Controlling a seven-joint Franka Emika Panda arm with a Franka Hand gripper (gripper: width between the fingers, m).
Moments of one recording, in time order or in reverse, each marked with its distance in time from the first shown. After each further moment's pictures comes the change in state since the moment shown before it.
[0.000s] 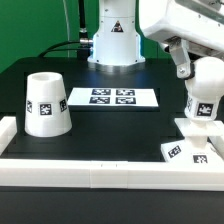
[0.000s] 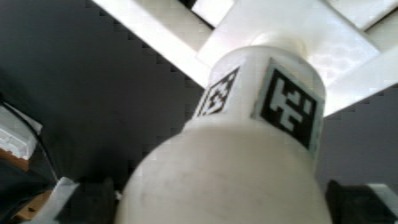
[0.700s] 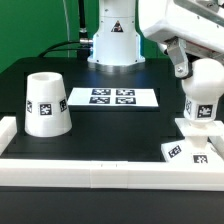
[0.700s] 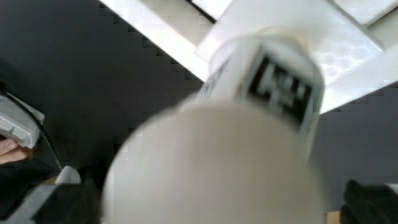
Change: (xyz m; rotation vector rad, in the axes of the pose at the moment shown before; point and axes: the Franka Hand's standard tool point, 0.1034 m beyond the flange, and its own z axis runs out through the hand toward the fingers) arm -0.001 -0.001 0.000 -0.013 0.032 -0.004
